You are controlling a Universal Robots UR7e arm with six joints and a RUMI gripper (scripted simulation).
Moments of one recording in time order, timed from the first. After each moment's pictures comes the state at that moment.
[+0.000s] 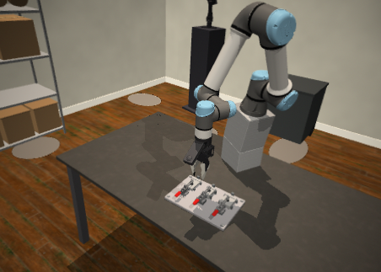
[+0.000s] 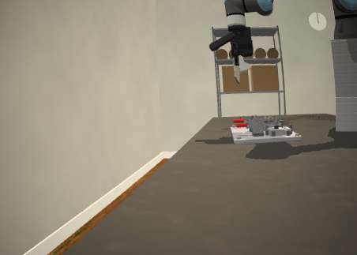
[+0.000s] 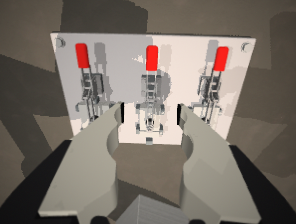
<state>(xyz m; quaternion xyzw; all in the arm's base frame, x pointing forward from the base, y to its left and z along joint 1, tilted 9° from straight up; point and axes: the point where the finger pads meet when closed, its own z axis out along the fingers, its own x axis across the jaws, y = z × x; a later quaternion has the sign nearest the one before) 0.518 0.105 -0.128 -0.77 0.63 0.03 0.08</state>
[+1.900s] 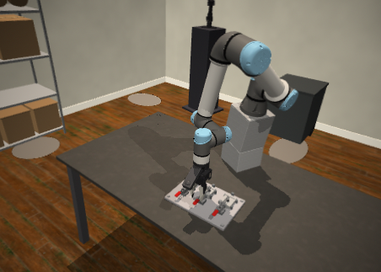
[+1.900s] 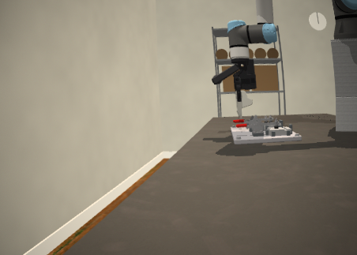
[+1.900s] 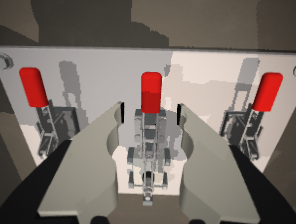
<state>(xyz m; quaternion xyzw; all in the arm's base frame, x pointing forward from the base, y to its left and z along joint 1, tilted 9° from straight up) 0.524 0.125 -0.257 -0.77 0.63 0.03 0.07</state>
